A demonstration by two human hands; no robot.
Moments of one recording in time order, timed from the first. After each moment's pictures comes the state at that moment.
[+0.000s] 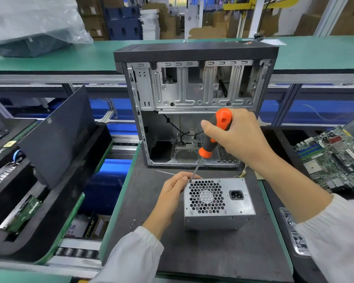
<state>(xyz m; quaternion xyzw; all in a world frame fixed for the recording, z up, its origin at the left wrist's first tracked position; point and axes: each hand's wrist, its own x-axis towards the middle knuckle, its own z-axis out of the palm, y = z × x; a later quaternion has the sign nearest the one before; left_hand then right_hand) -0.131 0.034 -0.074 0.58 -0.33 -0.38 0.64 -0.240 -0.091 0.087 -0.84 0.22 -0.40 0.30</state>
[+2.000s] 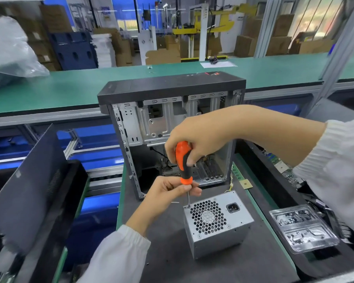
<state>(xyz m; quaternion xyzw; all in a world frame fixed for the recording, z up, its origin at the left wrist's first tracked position) -0.059 0.016 0.003 0.45 -0.52 -0.47 0.56 -0.174 -0.073 0.206 -0.98 0.07 0.16 0.01</state>
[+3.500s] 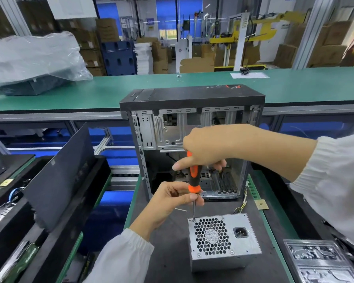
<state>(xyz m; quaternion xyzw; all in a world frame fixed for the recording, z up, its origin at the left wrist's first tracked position) -0.074 0.019 0.013 0.47 -0.48 -0.45 0.59 -0.171 -0.083 0.194 -0.97 0.18 0.18 -0.05</state>
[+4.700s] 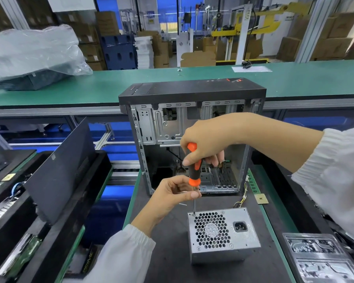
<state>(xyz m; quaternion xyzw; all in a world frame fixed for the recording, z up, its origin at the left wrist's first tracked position) -0.078 0.016 0.003 0.49 -0.47 -0.43 0.60 -0.175 -0.089 0.204 -0.96 0.17 0.20 0.10</state>
